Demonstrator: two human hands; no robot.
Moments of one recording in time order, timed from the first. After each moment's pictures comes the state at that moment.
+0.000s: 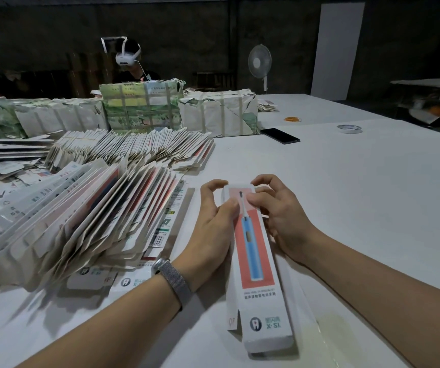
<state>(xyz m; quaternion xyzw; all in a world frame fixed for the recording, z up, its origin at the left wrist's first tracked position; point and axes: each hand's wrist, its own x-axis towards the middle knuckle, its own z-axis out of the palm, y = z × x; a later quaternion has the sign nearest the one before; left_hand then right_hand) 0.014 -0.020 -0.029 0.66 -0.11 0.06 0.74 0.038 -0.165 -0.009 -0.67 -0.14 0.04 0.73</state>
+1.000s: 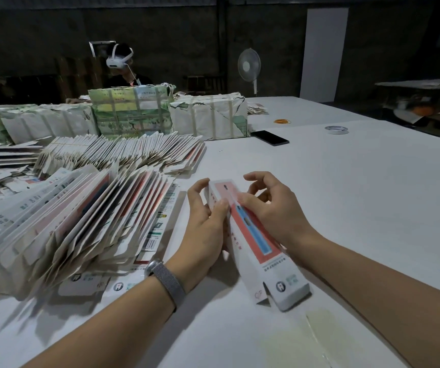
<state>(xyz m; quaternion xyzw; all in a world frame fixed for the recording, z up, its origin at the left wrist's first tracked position) 0.015 -0.023 -0.031 0.65 -0.09 0.09 0.75 0.042 -0.174 -0.002 -0.80 -0.17 -0.12 0.57</state>
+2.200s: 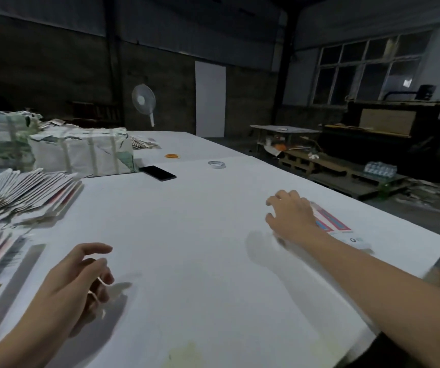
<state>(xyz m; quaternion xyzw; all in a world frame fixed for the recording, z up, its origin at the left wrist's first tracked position) 0.020 -0.022 -0.038 0.71 -0.09 0.06 0.70 0.054 -0.441 0.023 -0.97 0.12 -0.19 -0.09</state>
